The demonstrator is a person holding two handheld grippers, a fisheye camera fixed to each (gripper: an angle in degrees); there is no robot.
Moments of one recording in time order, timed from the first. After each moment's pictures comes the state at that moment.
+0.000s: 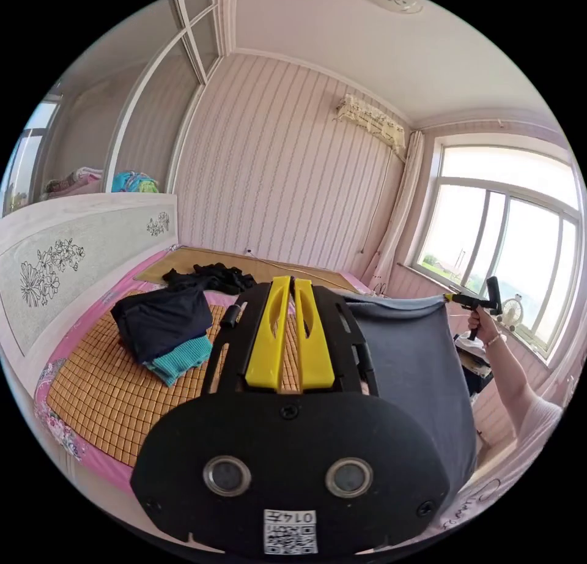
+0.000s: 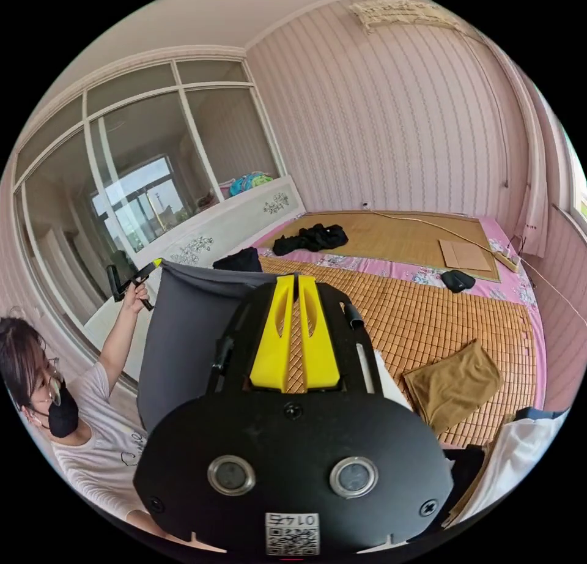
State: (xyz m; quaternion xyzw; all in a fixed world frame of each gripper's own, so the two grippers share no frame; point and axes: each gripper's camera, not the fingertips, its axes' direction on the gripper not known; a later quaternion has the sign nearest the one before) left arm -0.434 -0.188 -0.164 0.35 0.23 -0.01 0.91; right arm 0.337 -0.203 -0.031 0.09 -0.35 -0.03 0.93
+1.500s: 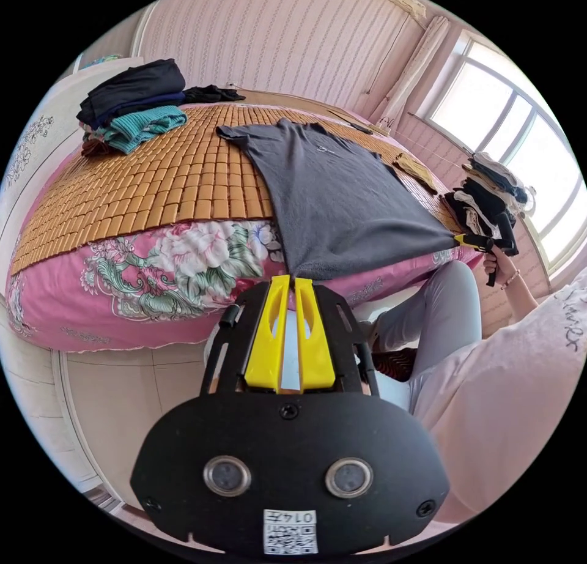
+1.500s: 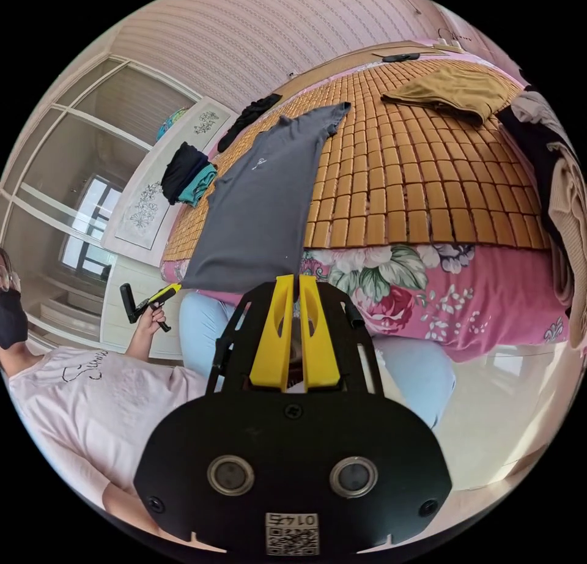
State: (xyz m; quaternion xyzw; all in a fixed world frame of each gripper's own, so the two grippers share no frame) left arm -0.337 0.166 0.169 0.00 0.22 0.09 0.97; right arm 0.306 0.095 0.150 -0.19 -0.35 0.09 0.91
